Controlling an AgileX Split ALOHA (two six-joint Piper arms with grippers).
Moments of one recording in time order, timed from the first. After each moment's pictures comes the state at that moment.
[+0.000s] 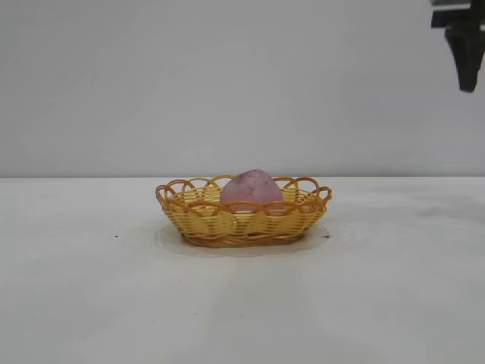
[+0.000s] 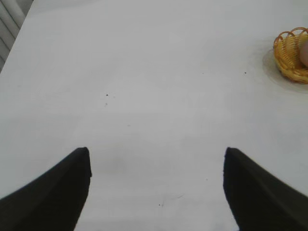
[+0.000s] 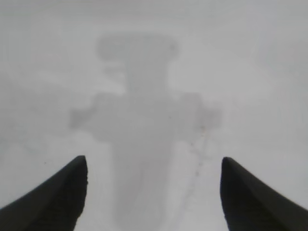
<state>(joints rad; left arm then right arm) 0.01 -0.02 -0.48 -0.01 1.12 0.01 0.05 1.96 -1.80 -0.04 1.23 -0.07</state>
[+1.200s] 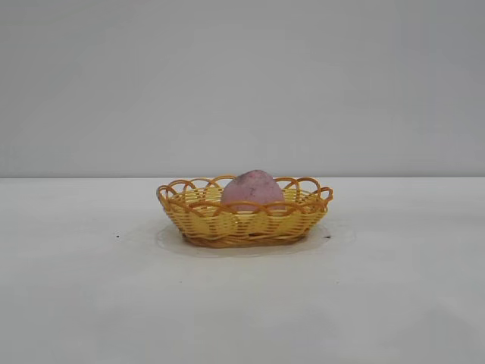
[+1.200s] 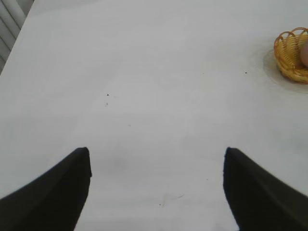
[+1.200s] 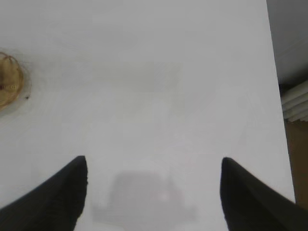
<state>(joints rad) 0.01 -0.02 -0.48 -0.01 1.12 0.01 0.05 0.78 -1.06 -0.03 1.26 -0.06</state>
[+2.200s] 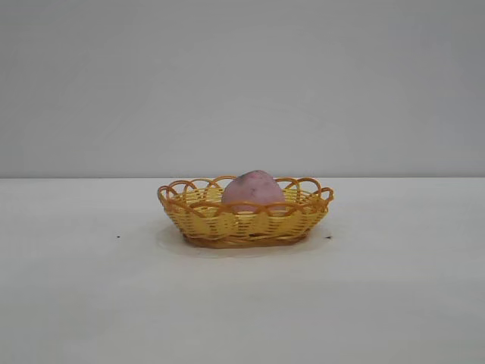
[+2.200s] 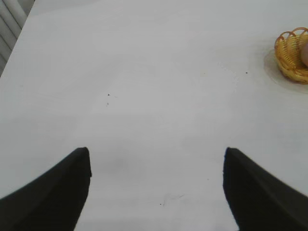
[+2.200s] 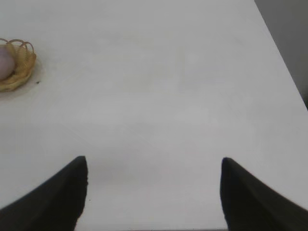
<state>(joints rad) 0.01 -0.02 -0.48 -0.01 1.12 0.01 0.05 -0.02 -0.53 -0.02 1.23 -0.02</state>
